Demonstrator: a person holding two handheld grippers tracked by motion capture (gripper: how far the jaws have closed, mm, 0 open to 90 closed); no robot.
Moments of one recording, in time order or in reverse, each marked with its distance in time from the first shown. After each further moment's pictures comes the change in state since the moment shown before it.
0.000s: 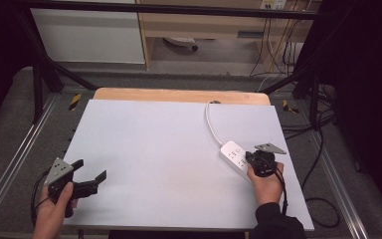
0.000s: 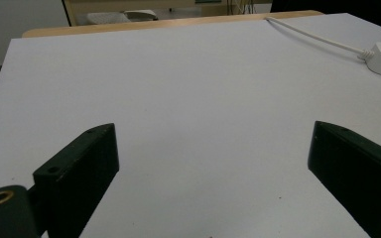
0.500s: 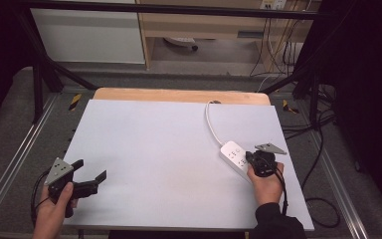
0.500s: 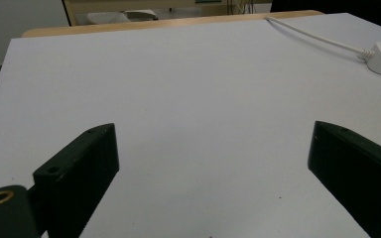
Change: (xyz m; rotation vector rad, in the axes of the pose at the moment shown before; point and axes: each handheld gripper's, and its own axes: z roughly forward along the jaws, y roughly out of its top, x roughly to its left) left arm 0.000 0.000 0.000 0.001 0.000 0.001; right arm 0.000 0.000 0.000 -0.007 0.000 0.006
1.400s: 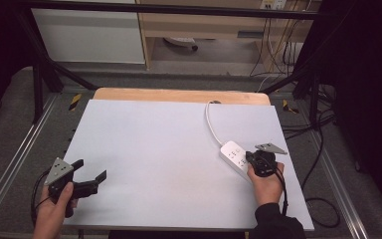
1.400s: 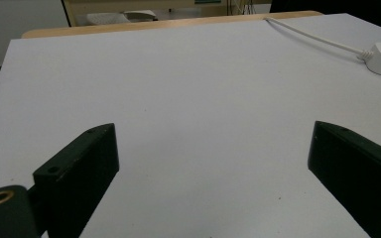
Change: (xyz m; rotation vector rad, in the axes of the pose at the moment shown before) left arm 0.000 0.000 0.000 -0.002 -0.003 -0.001; right arm -0.001 0.000 0.000 0.000 0.004 0.009
